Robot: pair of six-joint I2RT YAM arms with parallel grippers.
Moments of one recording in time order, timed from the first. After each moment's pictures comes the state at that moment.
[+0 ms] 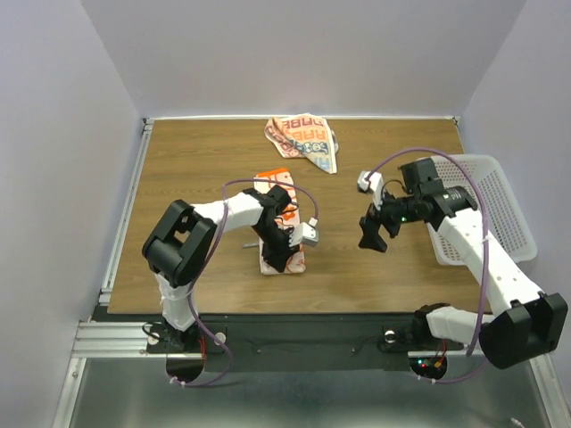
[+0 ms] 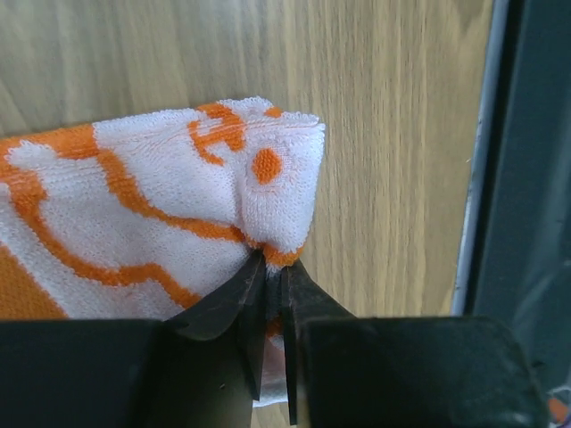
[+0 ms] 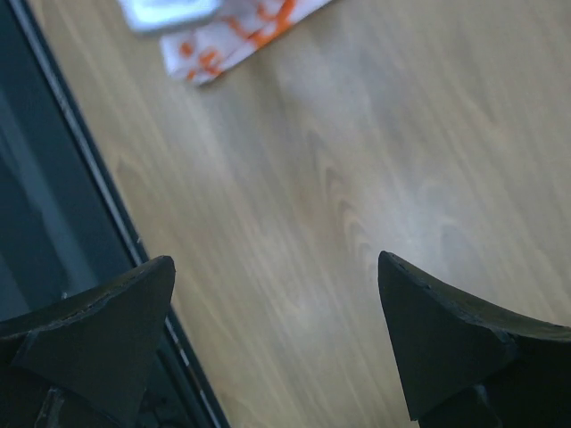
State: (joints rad) left arm -0.70 1.79 1.10 -0.78 0.62 0.83; right arm 0.27 1.20 1.12 -0.90 -0.66 -0.60
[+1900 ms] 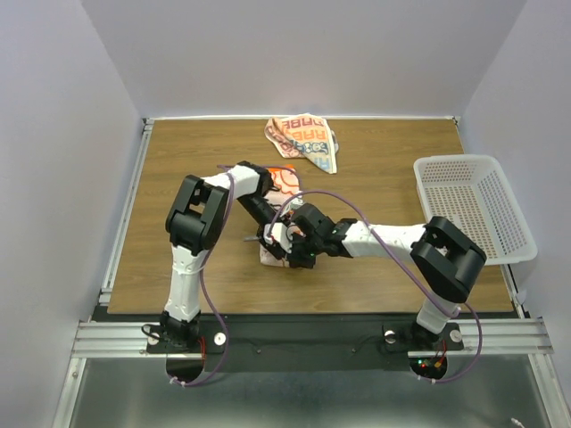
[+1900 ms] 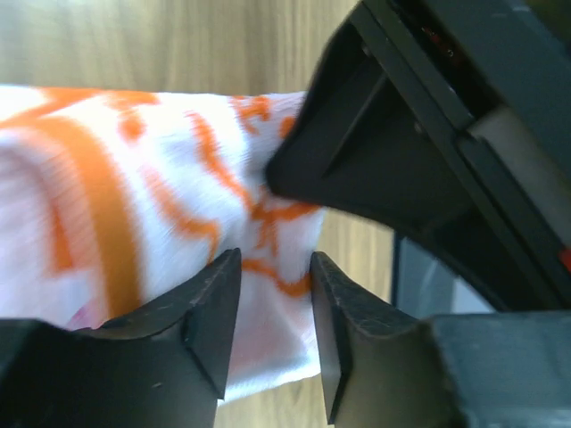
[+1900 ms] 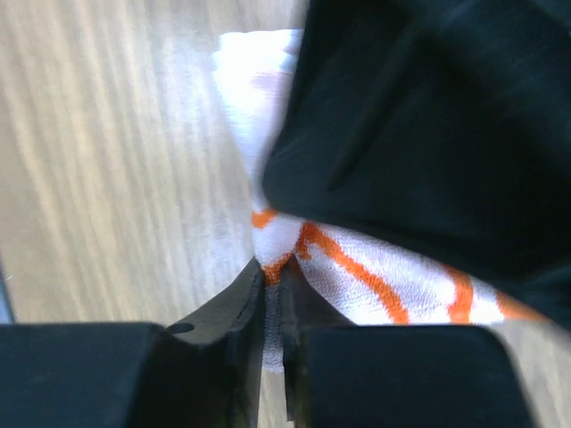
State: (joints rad) left arm -0.47 2.18 1.50 -1.27 0.95 1.03; right arm 0.92 1.72 0.98 -0.20 -0.36 -0.42
